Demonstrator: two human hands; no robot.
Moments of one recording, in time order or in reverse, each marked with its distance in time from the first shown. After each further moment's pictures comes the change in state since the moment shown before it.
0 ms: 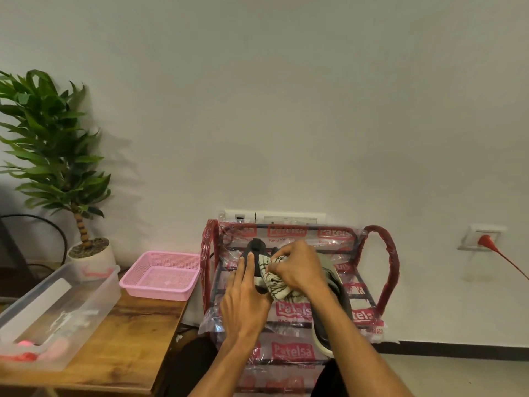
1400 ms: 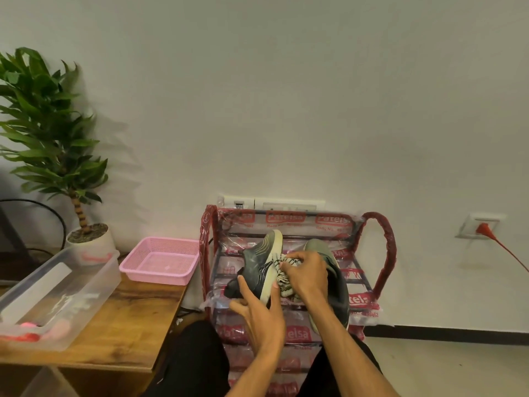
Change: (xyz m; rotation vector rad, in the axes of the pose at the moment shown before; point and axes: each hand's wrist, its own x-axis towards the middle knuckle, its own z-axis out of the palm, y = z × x) left_hand -0.054 0.027 0.035 -0.513 0.018 -0.552; right_hand -0.005 0.060 0.038 0.123 0.235 0.194
